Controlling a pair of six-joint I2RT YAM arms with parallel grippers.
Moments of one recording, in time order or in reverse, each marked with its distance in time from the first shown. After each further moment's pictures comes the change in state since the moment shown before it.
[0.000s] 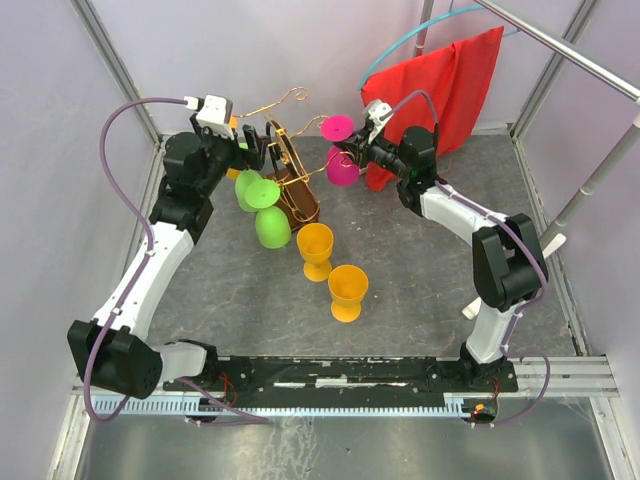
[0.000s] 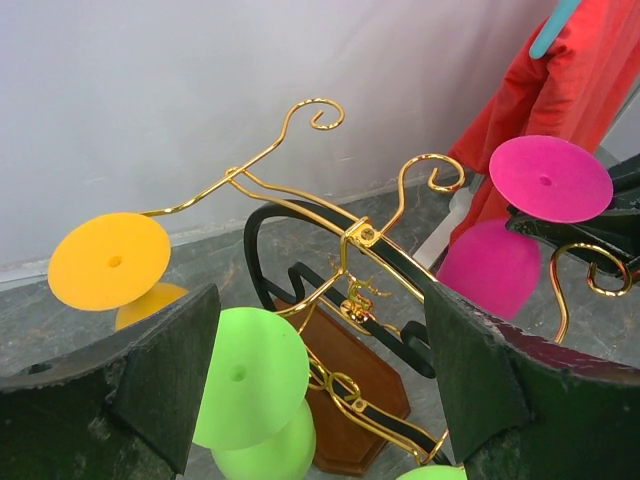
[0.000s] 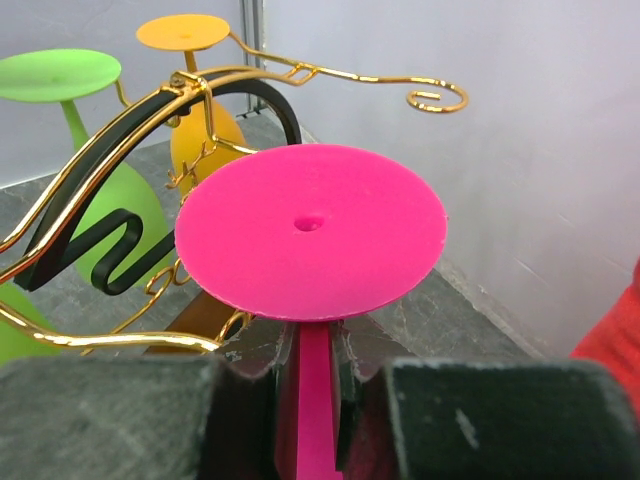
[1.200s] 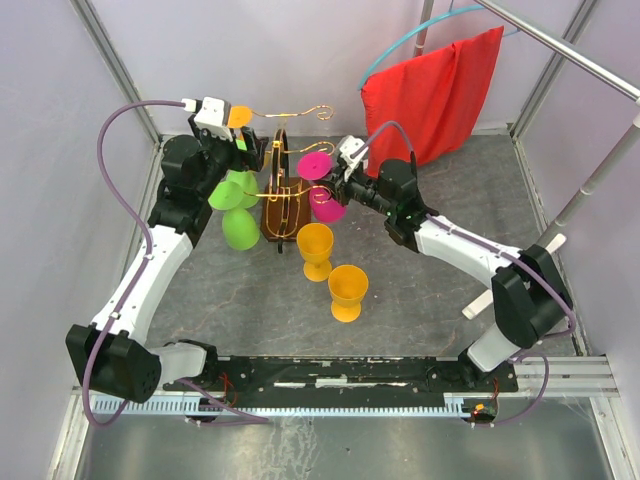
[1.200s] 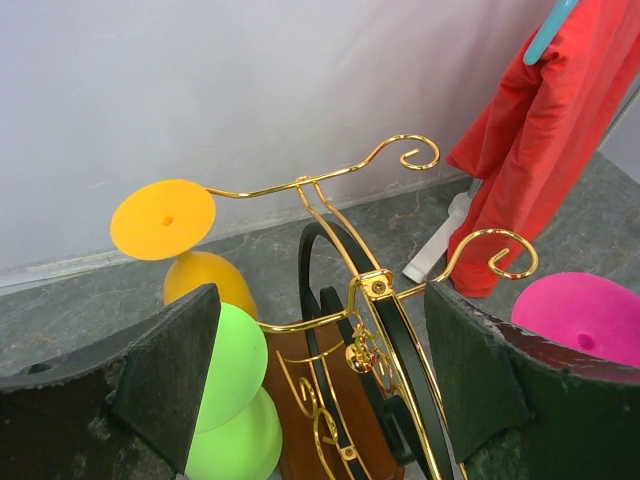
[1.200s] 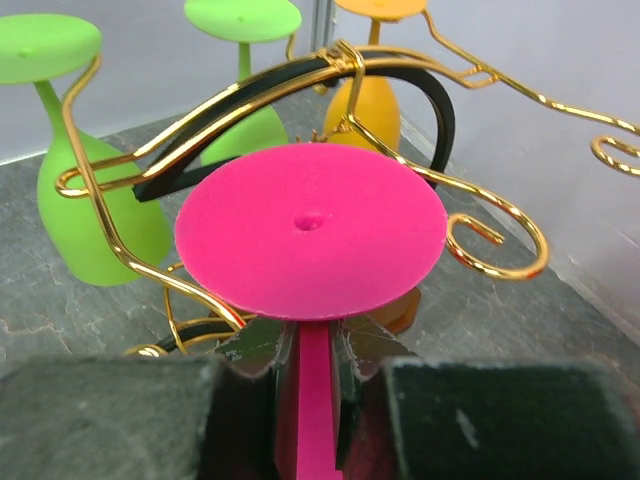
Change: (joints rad) left arm 0.000 -0.026 -0.021 0.014 0.005 0.000; right arm 0.233 -0.238 -0.220 -0.118 0.188 -0.061
